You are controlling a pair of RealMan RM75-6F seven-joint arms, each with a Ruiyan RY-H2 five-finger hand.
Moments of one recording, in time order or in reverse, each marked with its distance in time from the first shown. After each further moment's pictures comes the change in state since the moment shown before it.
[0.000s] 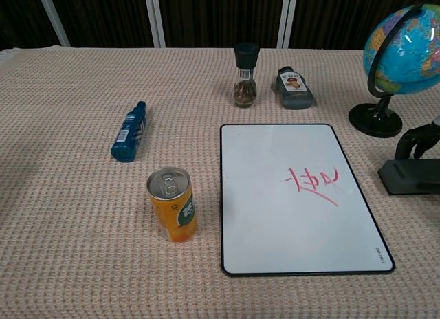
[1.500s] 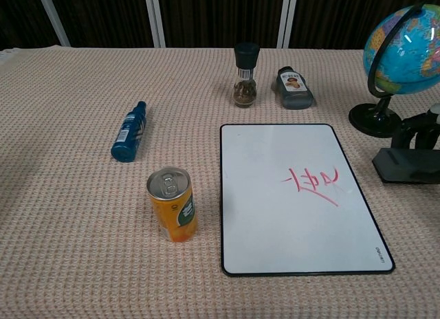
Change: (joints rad) left arm 0.001 0.002 0.002 -0.008 -0.002 -0.004 0.003; right arm 0.033 0.024 0.004 -0.014 -0.022 0.001 0.045
